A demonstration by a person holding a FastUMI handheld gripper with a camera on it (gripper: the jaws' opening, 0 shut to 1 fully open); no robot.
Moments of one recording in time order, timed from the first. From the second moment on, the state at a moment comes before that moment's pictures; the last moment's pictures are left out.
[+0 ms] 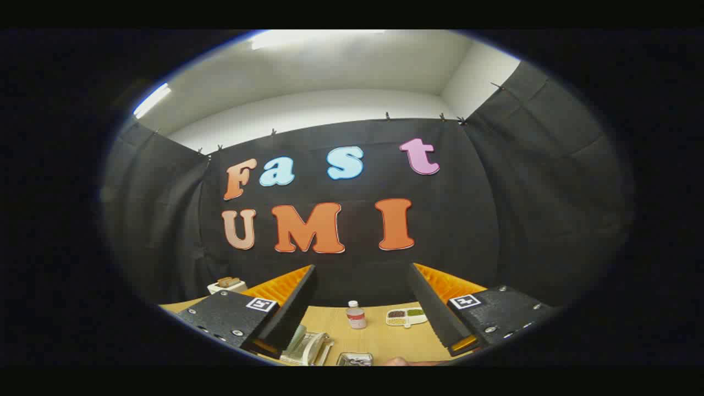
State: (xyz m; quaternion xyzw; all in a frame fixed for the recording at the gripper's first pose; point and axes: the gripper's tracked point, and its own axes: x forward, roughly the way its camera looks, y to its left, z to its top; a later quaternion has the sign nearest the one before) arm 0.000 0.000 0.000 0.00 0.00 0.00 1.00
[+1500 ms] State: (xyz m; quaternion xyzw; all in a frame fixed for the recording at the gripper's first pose) arm 0.023 0.077 -0.013 -0.01 0.06 0.01 1.00
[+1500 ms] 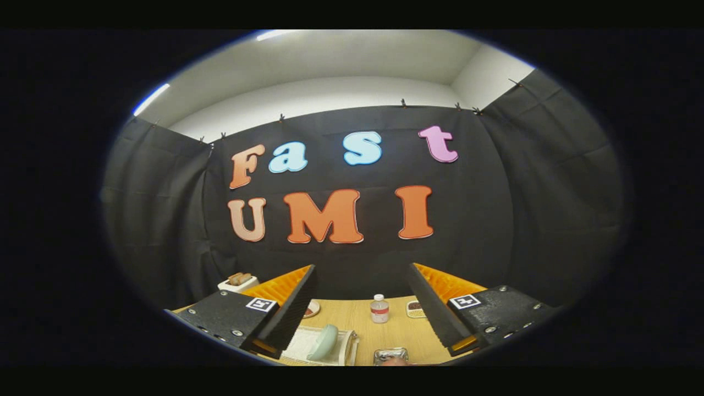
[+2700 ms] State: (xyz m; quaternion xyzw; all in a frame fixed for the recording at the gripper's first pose) arm 0.060 0.143 -0.152 0.05 0.28 0.08 0.95
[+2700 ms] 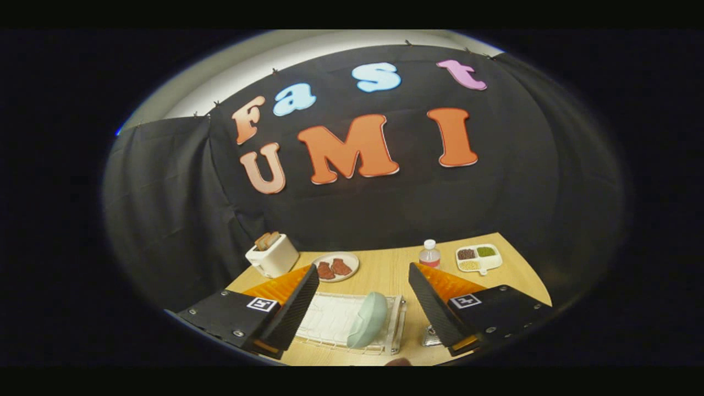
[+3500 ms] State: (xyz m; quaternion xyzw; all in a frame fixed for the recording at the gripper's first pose) arm 0.040 0.139 -0.295 -0.01 0.55 0.06 0.83
